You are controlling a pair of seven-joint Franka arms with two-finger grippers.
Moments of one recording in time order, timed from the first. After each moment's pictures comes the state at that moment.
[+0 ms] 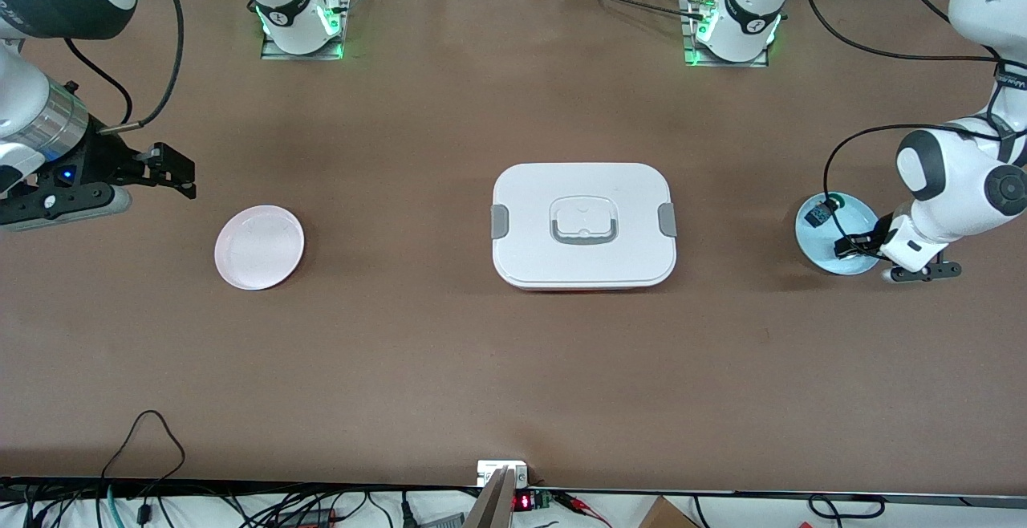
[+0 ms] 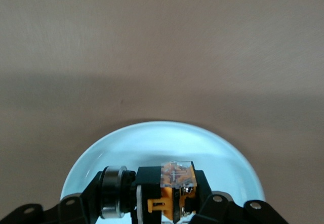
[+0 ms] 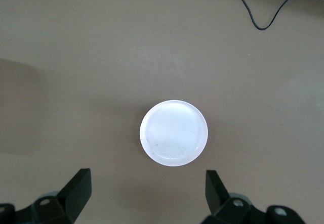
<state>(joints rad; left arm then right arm) 0.37 0.44 -0.08 -2.05 0.07 2.44 0.13 0.16 0.13 -0.07 -1.56 -0.02 1.73 -0.12</state>
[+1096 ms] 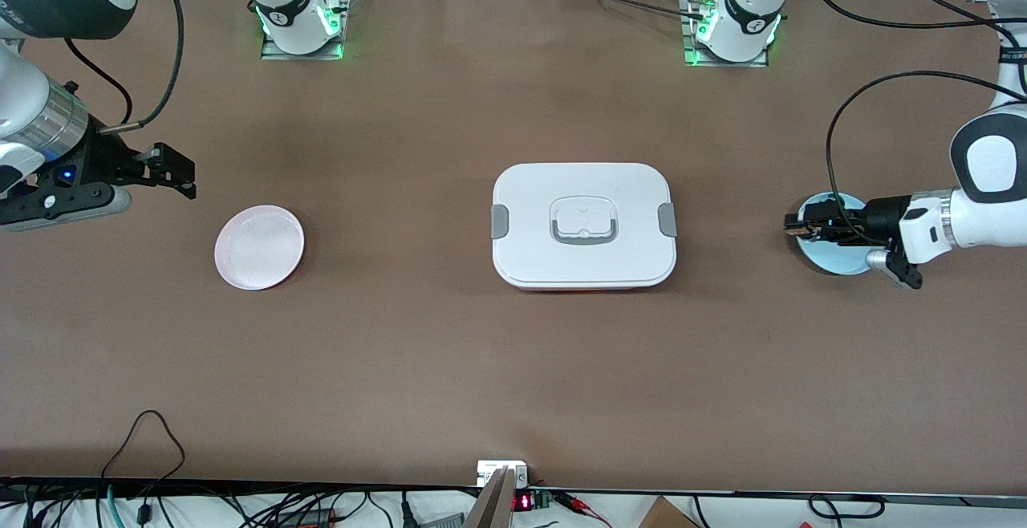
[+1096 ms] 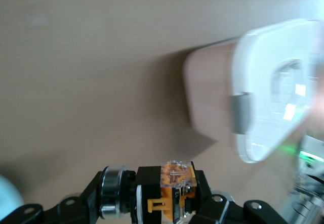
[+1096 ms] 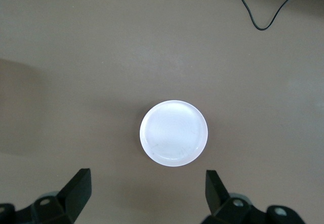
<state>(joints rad) 0.36 0.37 -0.18 -1.82 -0.60 1.78 0.72 0.16 0.13 -0.07 -1.56 -0.02 1.73 -0.12</state>
